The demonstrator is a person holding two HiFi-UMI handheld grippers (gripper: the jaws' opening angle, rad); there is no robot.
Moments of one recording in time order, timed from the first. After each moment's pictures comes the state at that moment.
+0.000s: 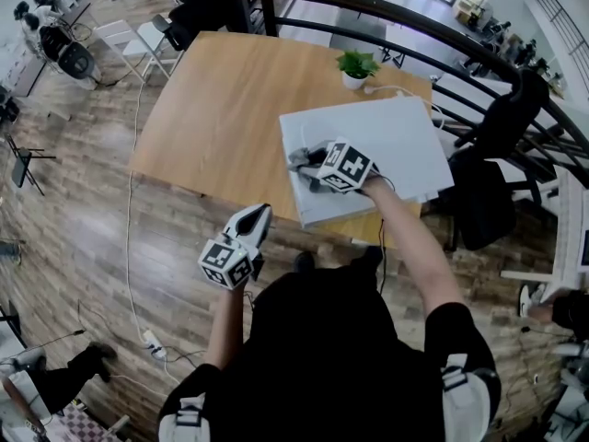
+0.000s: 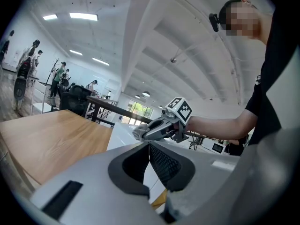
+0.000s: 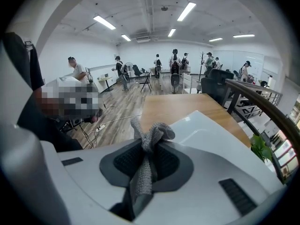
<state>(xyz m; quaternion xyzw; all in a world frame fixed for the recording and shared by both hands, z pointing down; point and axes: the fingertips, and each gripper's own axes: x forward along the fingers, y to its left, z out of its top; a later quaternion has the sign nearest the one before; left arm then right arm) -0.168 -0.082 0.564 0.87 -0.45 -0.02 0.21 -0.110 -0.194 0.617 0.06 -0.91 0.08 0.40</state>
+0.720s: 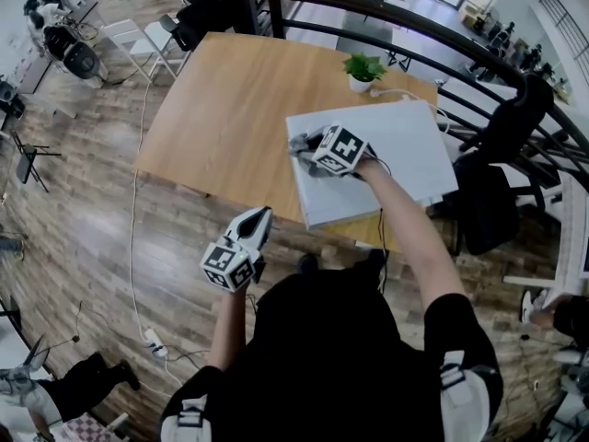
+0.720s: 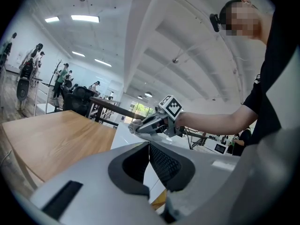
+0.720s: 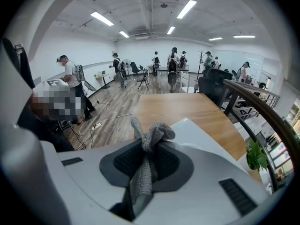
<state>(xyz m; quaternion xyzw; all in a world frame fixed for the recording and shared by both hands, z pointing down) -0.181 -0.076 0.565 0.86 -0.46 -0.02 0.22 -0.132 -0.238 0.610 0.08 -0.91 0.06 0.41</state>
